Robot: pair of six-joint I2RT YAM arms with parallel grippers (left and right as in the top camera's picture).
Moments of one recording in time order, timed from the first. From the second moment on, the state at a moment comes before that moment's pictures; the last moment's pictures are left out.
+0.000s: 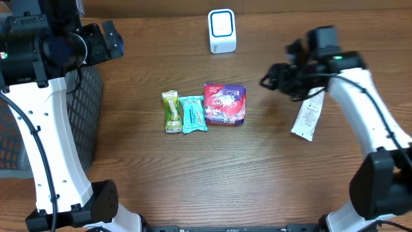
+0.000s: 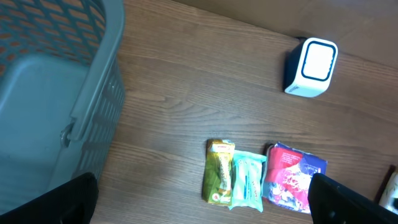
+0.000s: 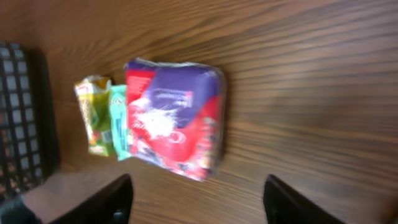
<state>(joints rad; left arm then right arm) 0.12 1.75 2.35 -1.52 0.09 -0.20 0.18 1.79 1.48 -0.87 -0.48 0.35</state>
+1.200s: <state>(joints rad) 0.12 1.75 2.35 -1.52 0.09 -0.20 0.69 2.07 1.48 -0.40 -0.20 0.60</state>
